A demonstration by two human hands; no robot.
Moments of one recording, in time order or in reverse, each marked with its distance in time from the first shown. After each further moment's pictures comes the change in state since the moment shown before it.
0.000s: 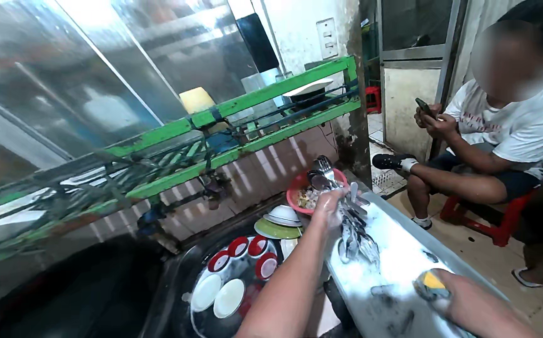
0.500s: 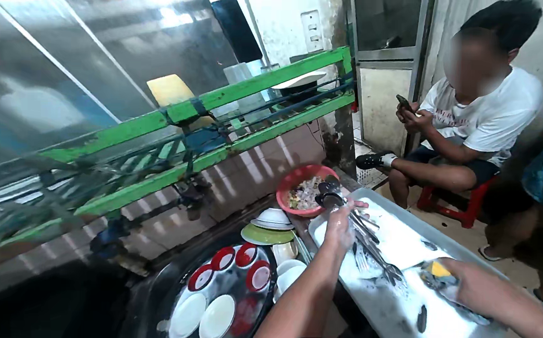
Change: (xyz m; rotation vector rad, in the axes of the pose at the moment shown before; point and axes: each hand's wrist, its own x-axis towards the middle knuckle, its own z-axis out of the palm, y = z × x) left_hand 0.002 -0.062 -0.015 -0.203 -0.175 -0.060; right_hand -0.001 -0.003 -0.003 -0.010 -0.002 0.071
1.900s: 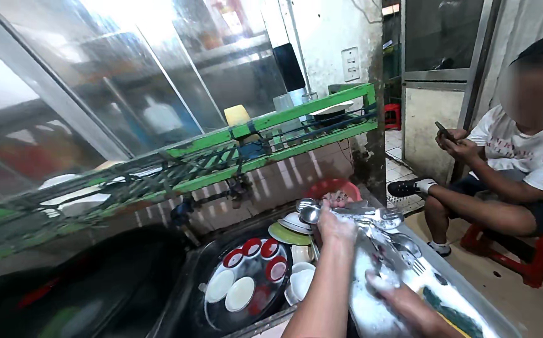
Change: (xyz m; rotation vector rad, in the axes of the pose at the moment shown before) left_hand -0.052 0.074 0.068 -0.652 0.459 0.330; right_hand 0.013 -0.101 0.034 0.920 -0.132 -0.322
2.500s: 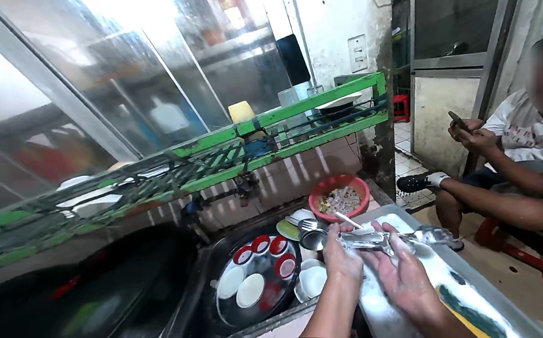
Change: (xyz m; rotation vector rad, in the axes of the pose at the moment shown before) left_hand -0.007 0.001 -0.064 0.174 0.085 0.024; right_hand 0.036 -0.032 0.030 1.123 0.113 -0.289
